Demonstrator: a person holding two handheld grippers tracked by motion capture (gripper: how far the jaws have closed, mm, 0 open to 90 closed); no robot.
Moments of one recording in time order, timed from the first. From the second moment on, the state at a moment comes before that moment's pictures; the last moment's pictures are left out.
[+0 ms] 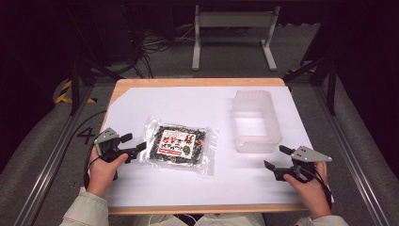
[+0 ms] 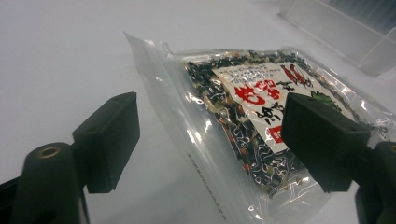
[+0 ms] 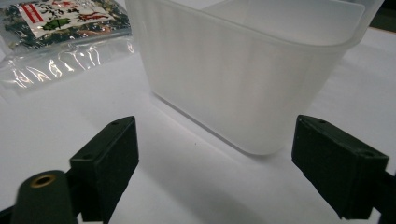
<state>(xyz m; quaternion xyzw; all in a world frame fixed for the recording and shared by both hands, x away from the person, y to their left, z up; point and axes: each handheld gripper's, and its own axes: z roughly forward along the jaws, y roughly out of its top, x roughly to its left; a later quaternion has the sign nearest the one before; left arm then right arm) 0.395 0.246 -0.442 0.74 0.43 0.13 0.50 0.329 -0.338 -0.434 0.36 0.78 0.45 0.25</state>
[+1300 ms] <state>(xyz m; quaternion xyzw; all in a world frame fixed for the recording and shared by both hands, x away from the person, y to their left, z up) 0.402 0.234 -0.459 0.78 0.44 0.04 0.44 0.327 -0.330 -0.437 0.34 0.79 0.45 0.24</state>
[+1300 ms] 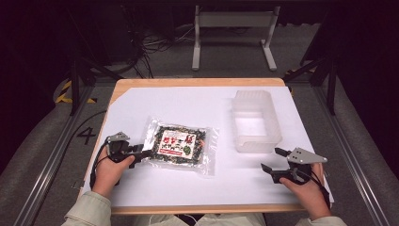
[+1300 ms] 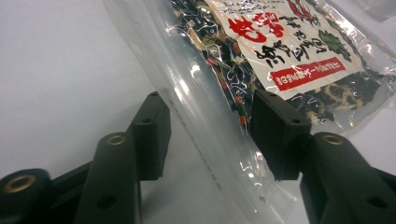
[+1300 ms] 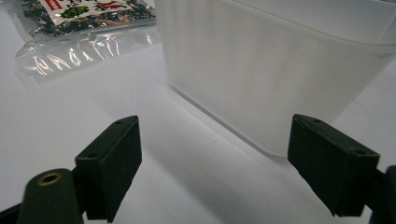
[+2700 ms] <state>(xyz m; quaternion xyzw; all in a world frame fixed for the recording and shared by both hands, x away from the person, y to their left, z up) 0.366 0.229 -0.407 0.70 0.38 0.05 0.60 0.324 -0.329 -0.431 0.32 0.79 0.45 0.25</state>
